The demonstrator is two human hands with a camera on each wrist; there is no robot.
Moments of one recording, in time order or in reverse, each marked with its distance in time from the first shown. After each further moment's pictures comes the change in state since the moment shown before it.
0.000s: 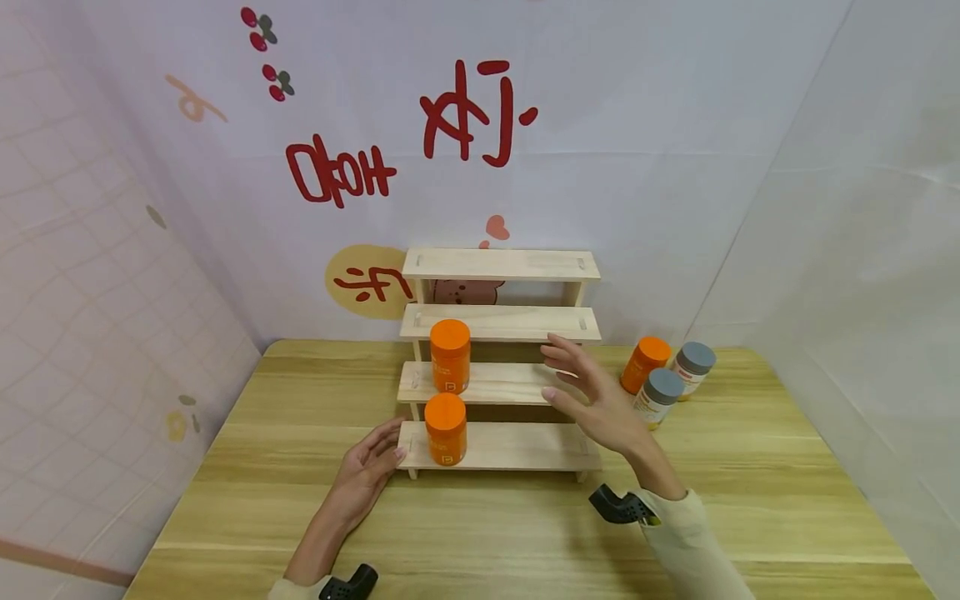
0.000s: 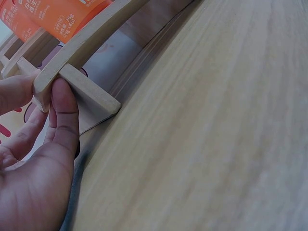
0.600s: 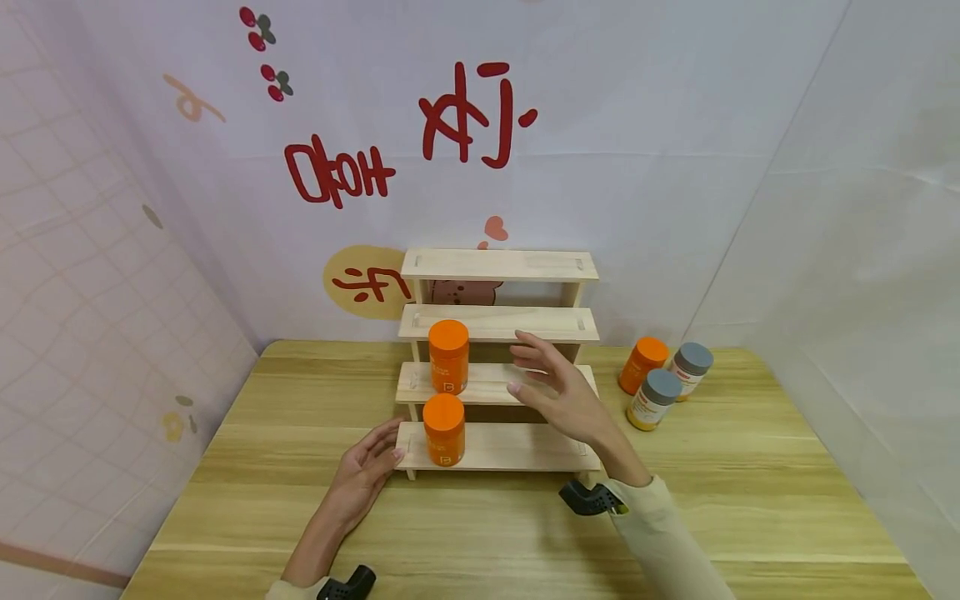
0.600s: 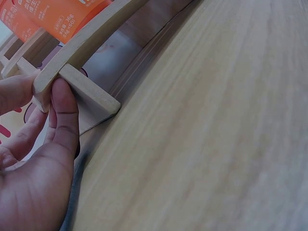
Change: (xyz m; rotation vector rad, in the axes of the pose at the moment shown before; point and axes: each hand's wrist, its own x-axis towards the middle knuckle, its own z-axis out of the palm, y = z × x) left_hand 0.000 0.000 -0.001 -0.001 -0.008 0.000; right_hand 0.025 -0.011 0.030 0.061 -0.004 0.108
